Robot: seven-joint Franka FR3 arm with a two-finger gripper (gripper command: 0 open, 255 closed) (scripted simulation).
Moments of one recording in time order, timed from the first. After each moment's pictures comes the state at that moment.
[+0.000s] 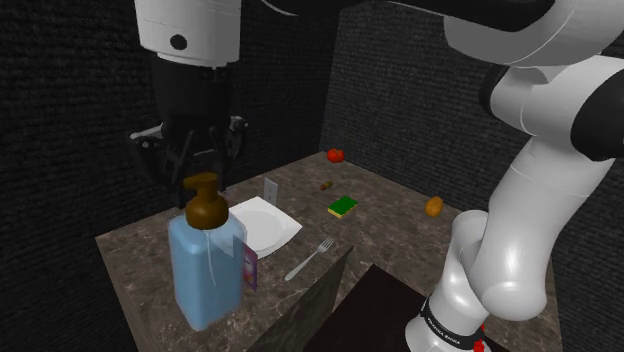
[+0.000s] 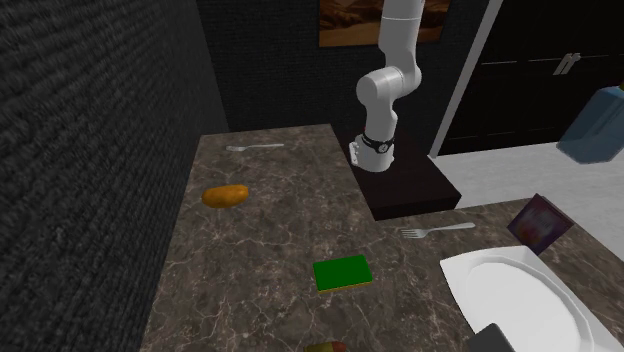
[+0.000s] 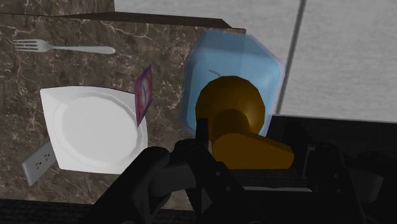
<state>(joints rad) 0.43 -0.04 0.42 -1.58 -0.02 1.60 0.79</state>
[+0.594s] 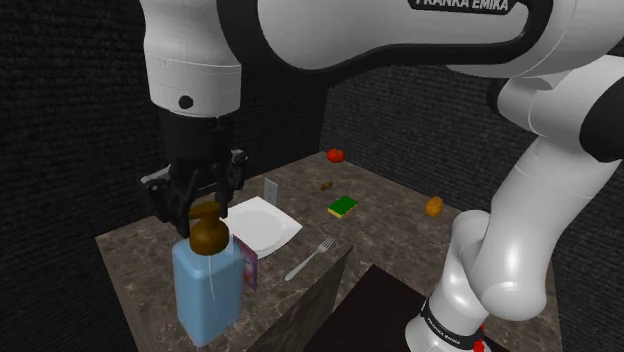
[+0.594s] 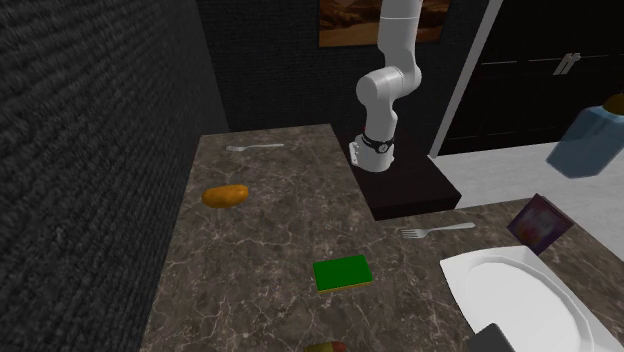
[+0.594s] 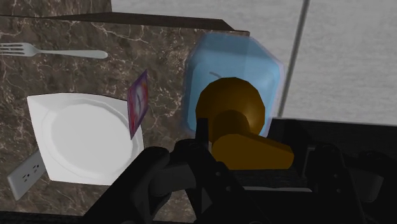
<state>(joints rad) 0.43 -0.08 0.42 -1.74 0.00 1.73 0.79</state>
